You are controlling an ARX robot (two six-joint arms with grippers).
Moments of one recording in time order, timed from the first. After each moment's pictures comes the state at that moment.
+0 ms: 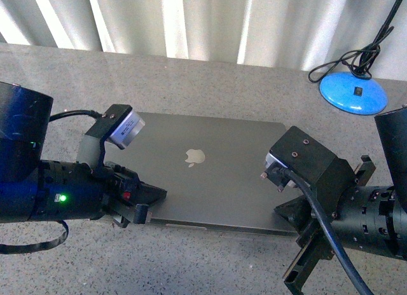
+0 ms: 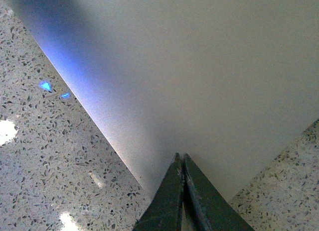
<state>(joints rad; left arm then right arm) -0.23 2.15 0.65 0.70 0.61 0.06 0.35 1.99 0.53 0.56 -0.27 -0.42</state>
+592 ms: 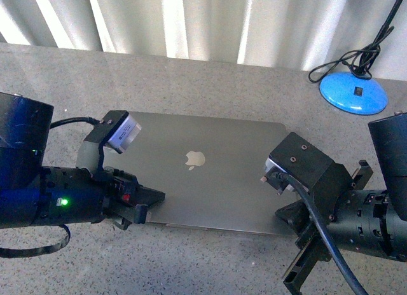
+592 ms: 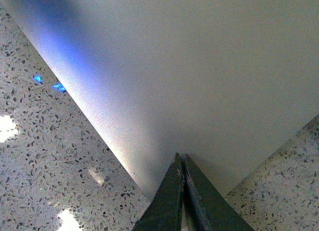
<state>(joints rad) -0.23 2.20 0.65 0.75 0.61 0.01 0.34 2.03 0.55 0.57 -0.26 -0.43</state>
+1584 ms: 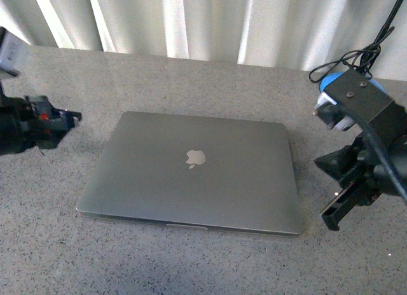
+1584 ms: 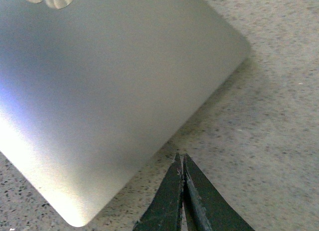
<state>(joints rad) 0.01 2.03 0.59 0.95 0.35 -0.08 0.20 1.86 0.58 0.49 -0.23 -0.45</state>
